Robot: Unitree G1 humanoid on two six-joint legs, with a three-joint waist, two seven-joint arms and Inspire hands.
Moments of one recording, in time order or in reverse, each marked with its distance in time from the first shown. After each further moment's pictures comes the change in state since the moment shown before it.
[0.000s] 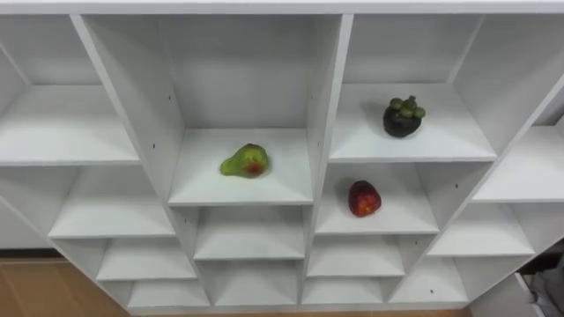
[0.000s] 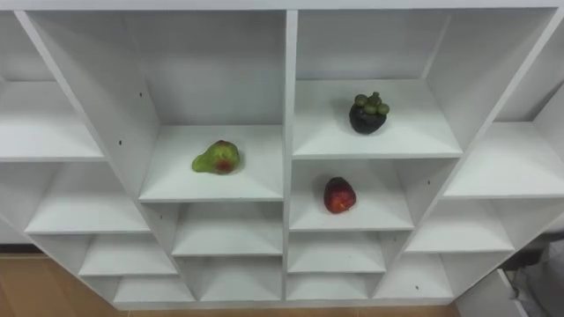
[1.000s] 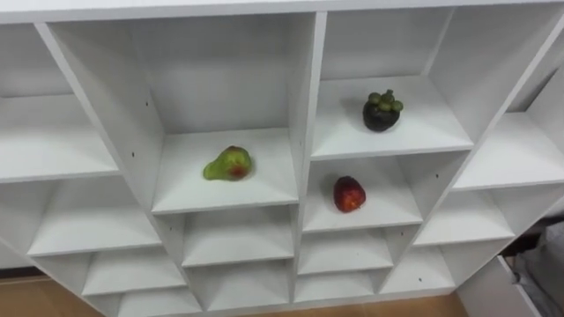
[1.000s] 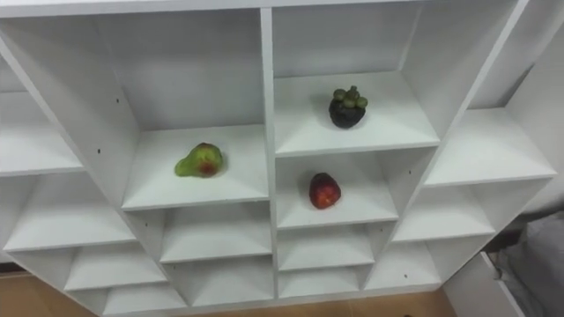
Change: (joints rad) left arm -0.019 0.003 0.076 -0.012 -0.122 -0.102 0.091; right arm 0.026 -0.005 -0.246 -0.344 0.178 -0.126 -0.496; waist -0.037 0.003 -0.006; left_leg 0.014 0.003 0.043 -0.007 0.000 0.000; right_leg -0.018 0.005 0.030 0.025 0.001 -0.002
